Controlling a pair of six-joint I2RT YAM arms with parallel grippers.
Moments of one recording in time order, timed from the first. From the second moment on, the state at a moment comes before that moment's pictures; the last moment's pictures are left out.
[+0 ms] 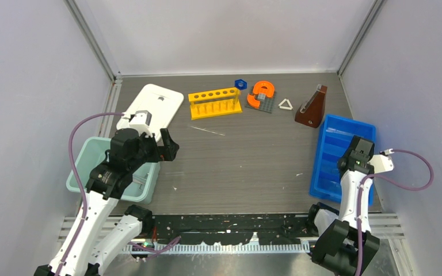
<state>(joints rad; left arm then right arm) -0.35 0.68 0.90 -0.72 0.01 -0.34 -0.49 0.89 0.59 -0.63 0.35 0.89</state>
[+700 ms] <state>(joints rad) -0.35 0.70 0.90 -0.72 0.01 -0.34 -0.49 0.83 0.62 -0.60 0.31 0.82</state>
